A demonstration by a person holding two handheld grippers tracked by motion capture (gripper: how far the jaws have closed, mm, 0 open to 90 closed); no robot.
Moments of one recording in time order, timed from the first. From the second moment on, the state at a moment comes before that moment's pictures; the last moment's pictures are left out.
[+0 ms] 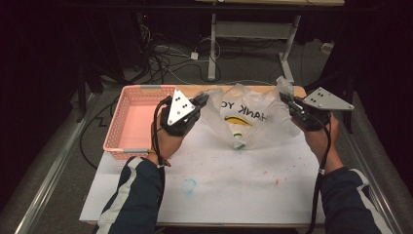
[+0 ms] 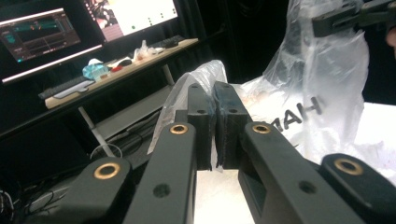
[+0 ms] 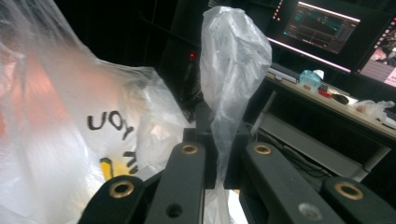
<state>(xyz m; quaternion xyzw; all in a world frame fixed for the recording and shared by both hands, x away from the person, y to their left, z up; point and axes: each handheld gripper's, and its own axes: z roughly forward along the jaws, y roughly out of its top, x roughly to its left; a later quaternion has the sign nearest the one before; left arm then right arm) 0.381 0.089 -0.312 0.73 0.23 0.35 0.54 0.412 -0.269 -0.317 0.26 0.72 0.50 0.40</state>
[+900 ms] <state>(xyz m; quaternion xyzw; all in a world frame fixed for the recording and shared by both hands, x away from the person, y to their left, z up) 0.469 0.054 -0.288 0.75 0.26 0.34 0.50 0.485 -0.273 -0.303 0.33 0.73 0.45 0.40</state>
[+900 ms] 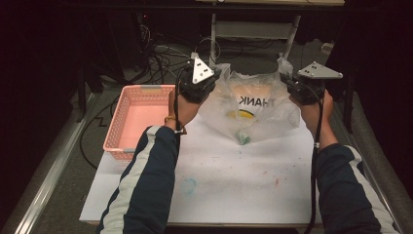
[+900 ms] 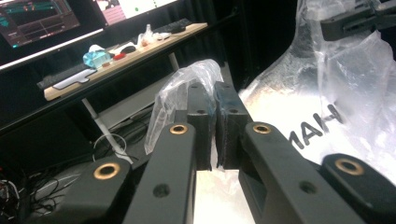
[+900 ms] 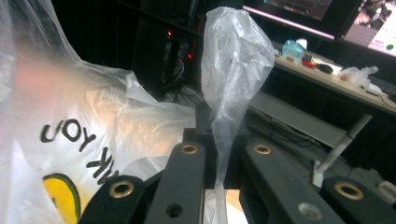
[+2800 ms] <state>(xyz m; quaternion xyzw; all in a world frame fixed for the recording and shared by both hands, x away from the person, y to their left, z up) 0.489 0.058 -0.282 0.73 0.31 0.33 0.51 0.508 -0.300 -0.257 0.39 0.70 0.43 0.41</state>
